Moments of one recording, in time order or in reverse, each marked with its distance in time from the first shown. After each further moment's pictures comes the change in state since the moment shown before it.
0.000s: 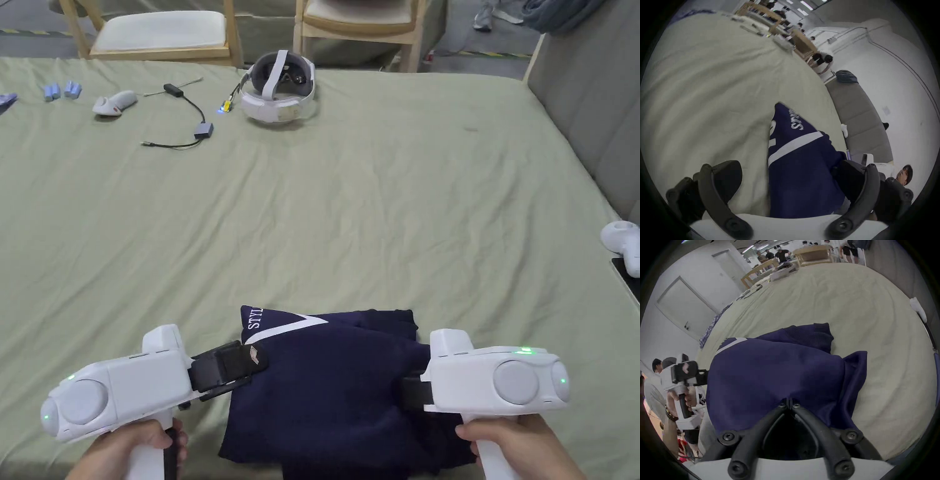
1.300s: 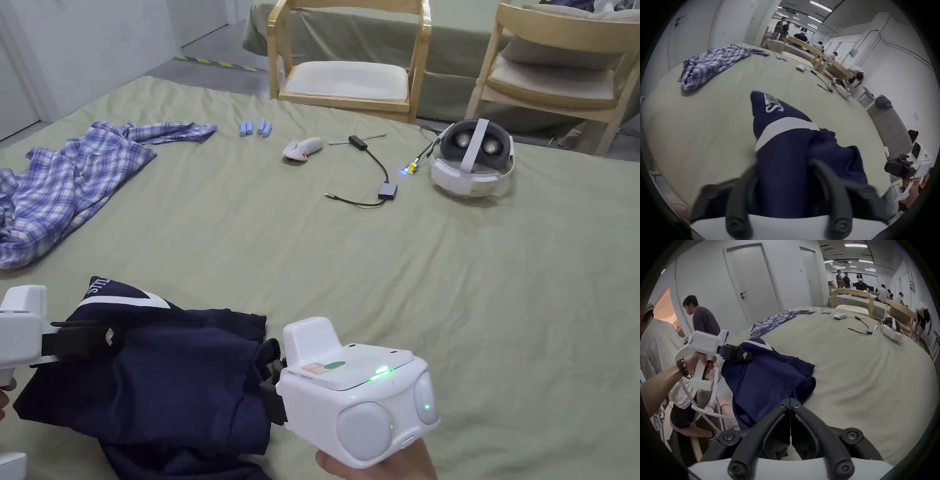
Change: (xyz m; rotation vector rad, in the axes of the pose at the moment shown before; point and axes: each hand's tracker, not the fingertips) left arm -0.264 0.207 0.288 0.236 0.375 -0.125; right arm -0.397 0.109 -0.127 0.171 0.223 0.607
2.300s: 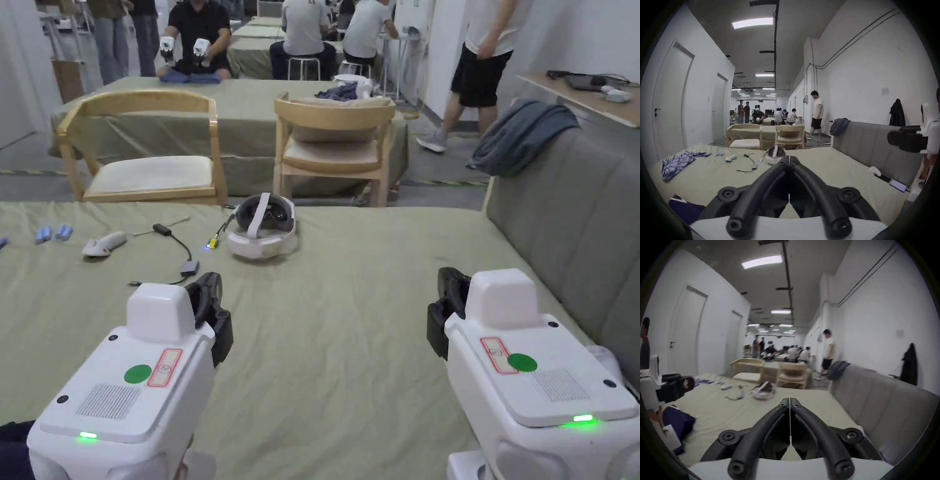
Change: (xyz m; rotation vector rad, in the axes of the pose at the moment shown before) left arm 0.496 -0.106 0.013 0.748 -0.138 -0.489; right arm 0.161 -0.119 0.375 0.697 -0.940 -0.109
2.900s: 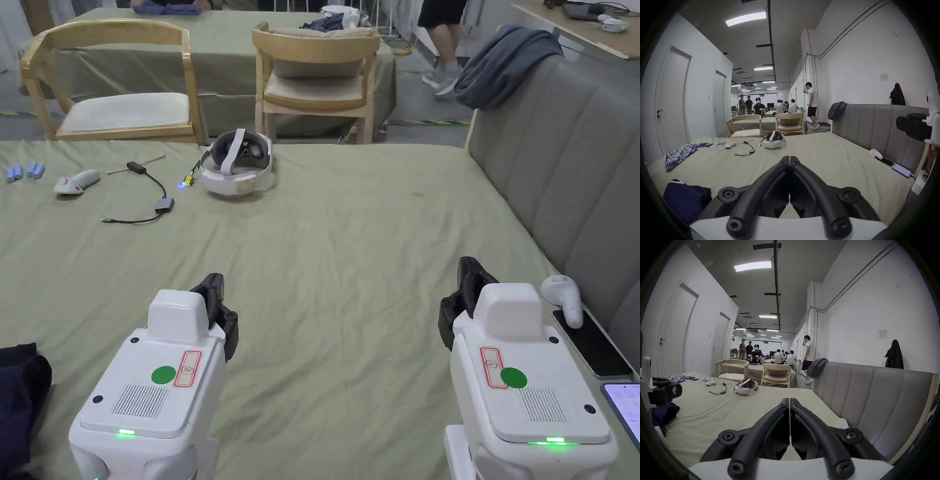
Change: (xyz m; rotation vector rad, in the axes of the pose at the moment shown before) left arm 0.055 -0.068 0.020 -0.087 0.042 -0.057; right arm 0.036 -0.081 0.023 0.030 -0.079 0.008
